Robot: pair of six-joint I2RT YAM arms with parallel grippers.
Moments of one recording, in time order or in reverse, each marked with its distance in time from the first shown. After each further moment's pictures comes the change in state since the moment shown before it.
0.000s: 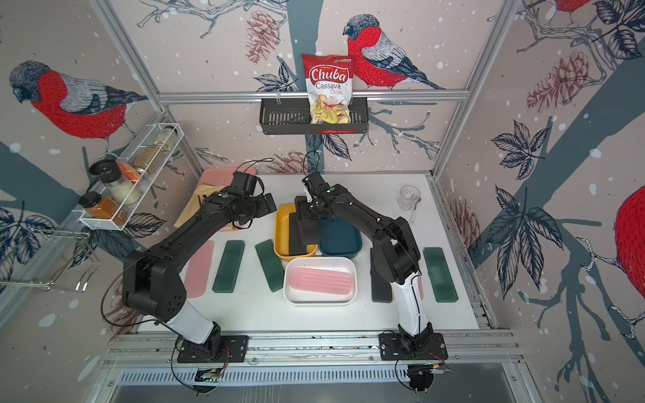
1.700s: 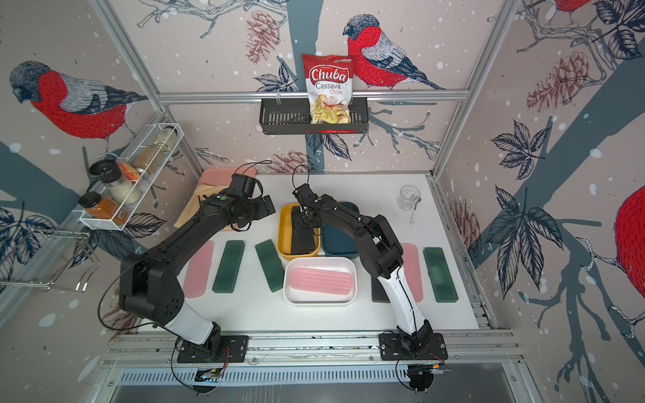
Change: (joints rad) left arm 0.001 -0.018 -0.024 -0.011 0.003 -0.021; right arm 0.038 0.160 0.027 0.073 0.080 0.042
